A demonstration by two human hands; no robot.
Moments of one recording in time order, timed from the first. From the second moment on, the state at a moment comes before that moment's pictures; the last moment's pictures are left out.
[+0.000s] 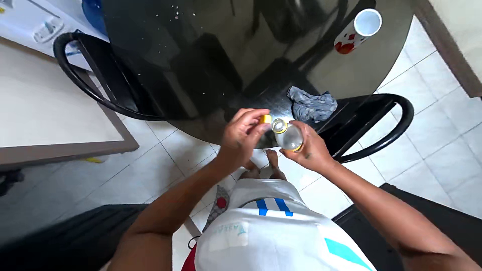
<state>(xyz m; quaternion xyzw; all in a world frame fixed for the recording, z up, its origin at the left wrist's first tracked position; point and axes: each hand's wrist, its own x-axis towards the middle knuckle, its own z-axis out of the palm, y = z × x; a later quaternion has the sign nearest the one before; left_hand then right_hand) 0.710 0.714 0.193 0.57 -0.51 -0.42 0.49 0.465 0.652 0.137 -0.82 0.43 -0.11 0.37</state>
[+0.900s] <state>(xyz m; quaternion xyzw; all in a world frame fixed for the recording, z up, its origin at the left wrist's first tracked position) 0.412 0.766 0.250 0.30 -0.66 -0.55 0.41 0.176 0.811 0.223 -0.79 0.54 -0.17 0.23</state>
